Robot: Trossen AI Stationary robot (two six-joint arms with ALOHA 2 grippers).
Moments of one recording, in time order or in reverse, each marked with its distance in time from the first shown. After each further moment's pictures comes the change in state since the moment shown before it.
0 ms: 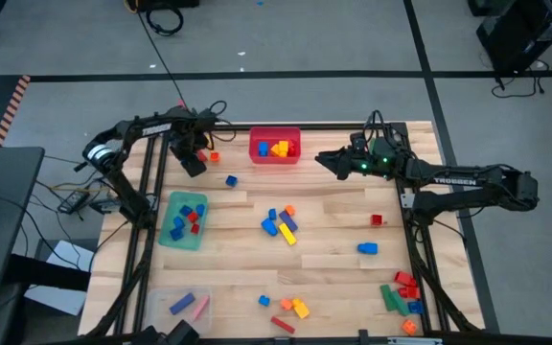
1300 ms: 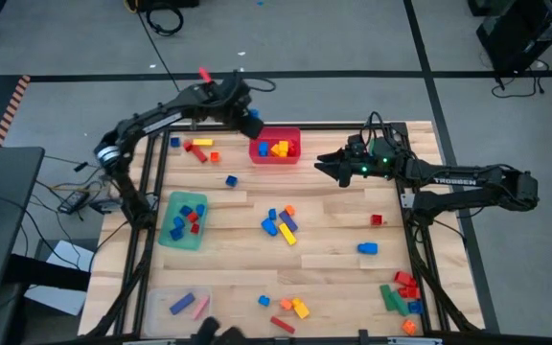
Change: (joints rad) left arm -0.255 0.075 0.581 0.239 0.249 -0.537; right arm 0.000 0.000 0.000 0.001 -0.103 -0.122
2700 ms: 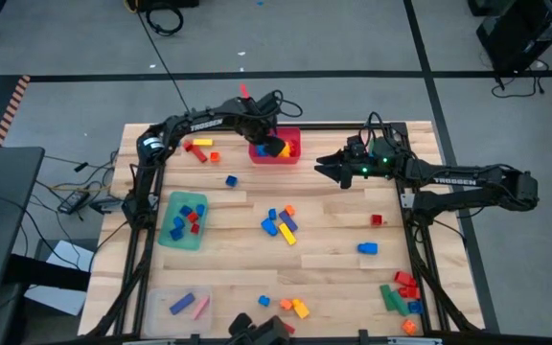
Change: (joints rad) left arm -0.068 0.351 0.140 0.004 0.037 0.048; right arm -0.001 0.000 0.000 -0.001 -0.050 0.000
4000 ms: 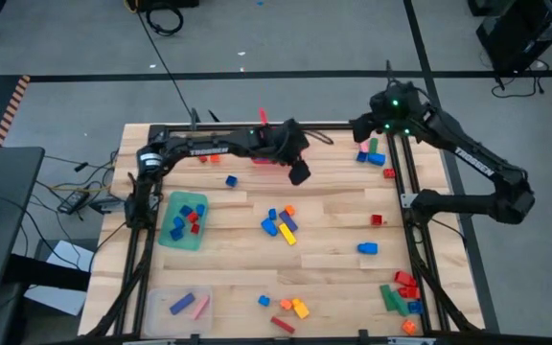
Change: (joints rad) left arm -0.290 -0.076 -0.025 0.354 -0.120 0.149; right arm -0.429 0.046 0.571 -1.067 0.212 -0.389
